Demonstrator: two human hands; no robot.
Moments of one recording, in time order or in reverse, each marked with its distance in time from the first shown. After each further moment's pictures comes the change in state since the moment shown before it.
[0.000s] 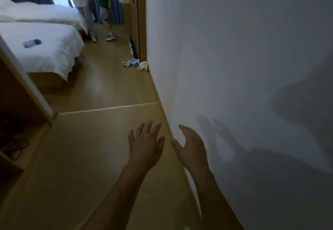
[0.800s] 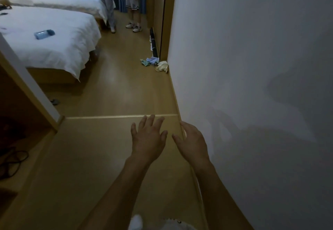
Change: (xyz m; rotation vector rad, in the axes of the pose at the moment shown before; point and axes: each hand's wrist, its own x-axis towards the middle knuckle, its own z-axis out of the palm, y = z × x) left_hand 0.348 -0.150 -0.010 -0.001 0.012 -0.136; right_hand 0.366 -0.096 0.139 -0.039 -0.131 -0.066
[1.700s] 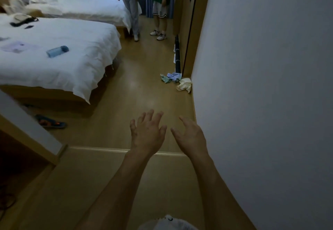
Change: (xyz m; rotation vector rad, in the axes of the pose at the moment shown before) left_hand 0.478 -0.045 -0.017 0.067 0.047 -0.180; right_hand 0.503 -0.063 0.038 0.053 -0.093 -0.117
